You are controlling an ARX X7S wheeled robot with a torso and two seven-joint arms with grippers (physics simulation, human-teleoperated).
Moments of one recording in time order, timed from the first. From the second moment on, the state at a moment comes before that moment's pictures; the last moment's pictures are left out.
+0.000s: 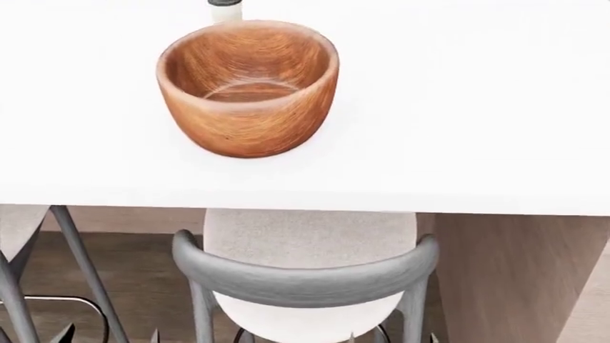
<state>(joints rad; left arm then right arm) -0.02 -0.23 0.28 0.01 -0.22 0.02 -0.25 0.02 0.22 -0.27 0.00 0.20 -0.02 0.24</state>
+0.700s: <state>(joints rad) -0.02 -0.25 0.30 0.01 -0.23 0.04 -0.25 0.02 0.23 -0.29 0.00 0.21 -0.03 0.26</state>
